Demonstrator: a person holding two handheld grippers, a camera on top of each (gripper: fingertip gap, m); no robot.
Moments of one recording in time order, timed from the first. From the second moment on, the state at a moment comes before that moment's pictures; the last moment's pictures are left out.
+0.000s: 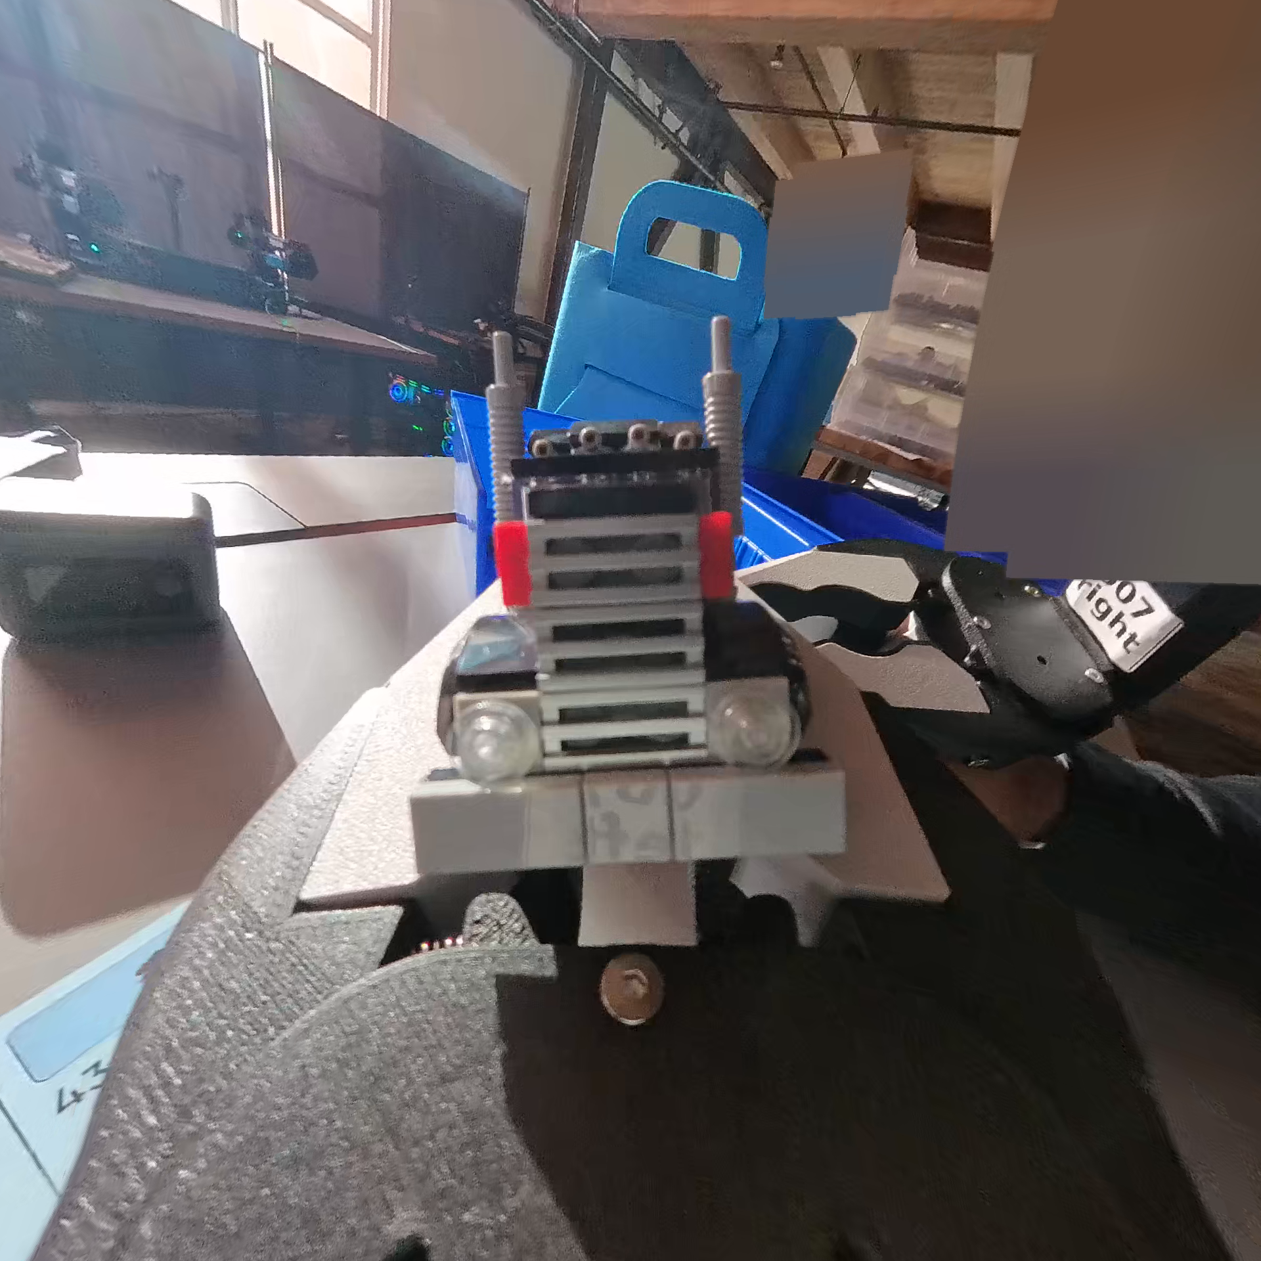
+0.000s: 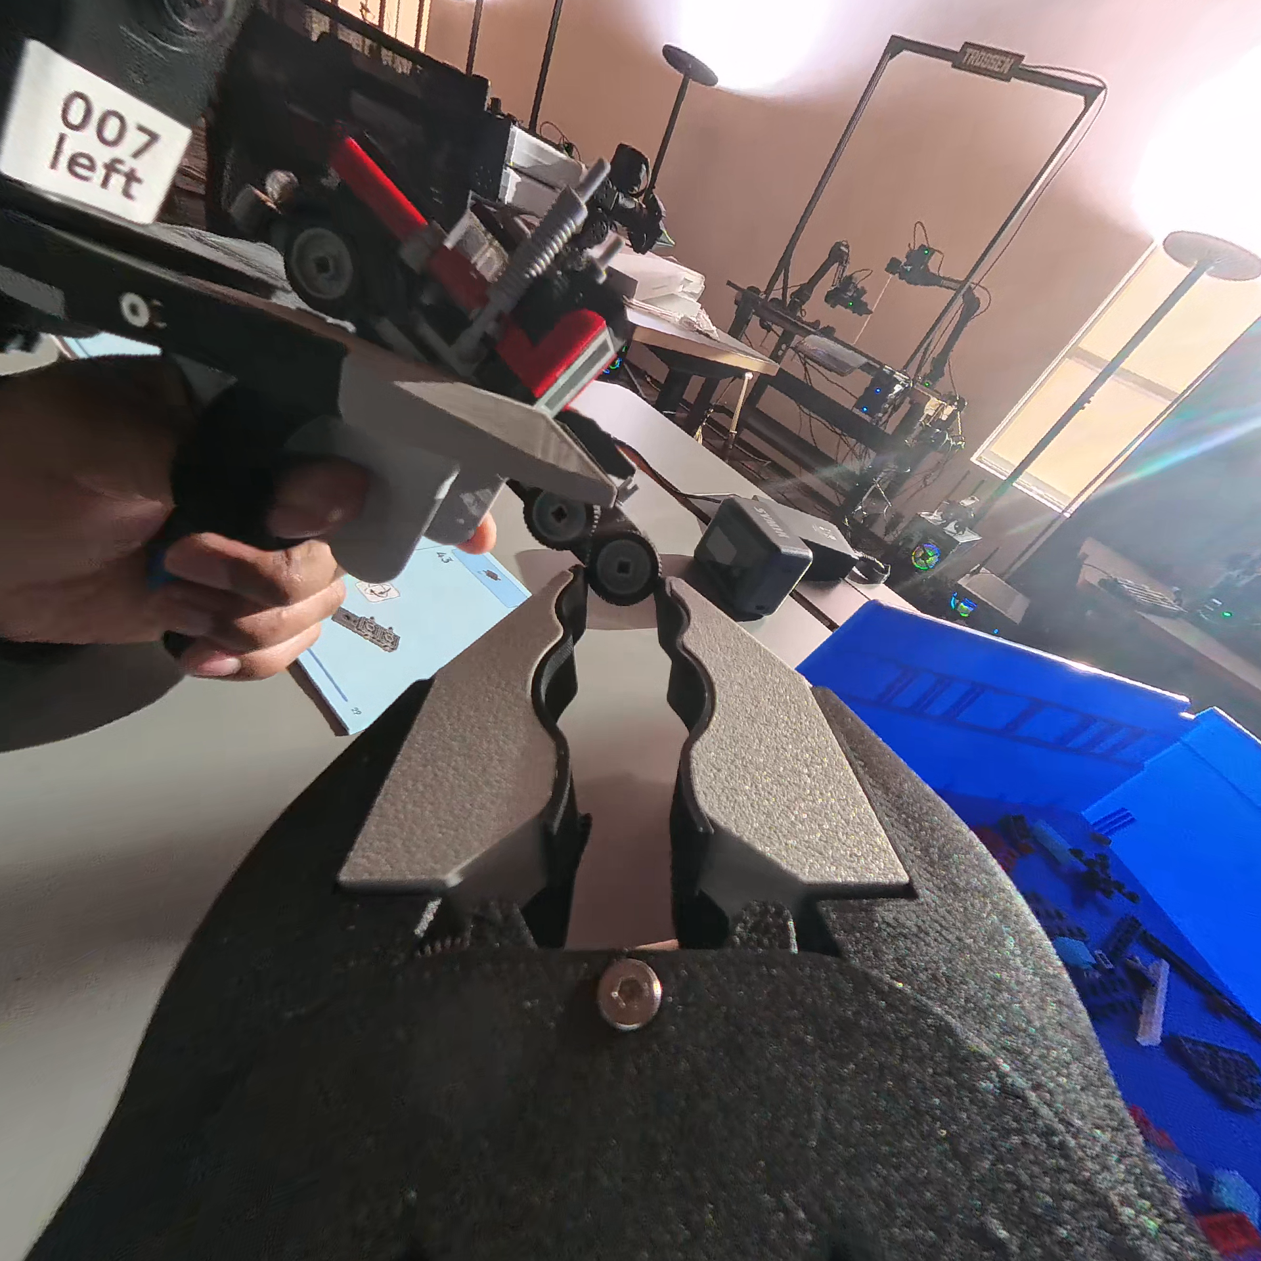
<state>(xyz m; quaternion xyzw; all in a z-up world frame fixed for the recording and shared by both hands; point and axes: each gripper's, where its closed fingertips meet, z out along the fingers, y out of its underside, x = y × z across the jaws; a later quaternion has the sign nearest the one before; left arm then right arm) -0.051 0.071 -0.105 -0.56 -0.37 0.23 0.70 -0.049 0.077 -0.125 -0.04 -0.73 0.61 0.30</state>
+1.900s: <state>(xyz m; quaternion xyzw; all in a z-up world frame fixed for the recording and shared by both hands) -0.064 0.071 -0.157 -0.54 -0.52 -0.04 0.66 -0.051 0.088 -0.158 -0.08 -0.83 0.52 0.17</state>
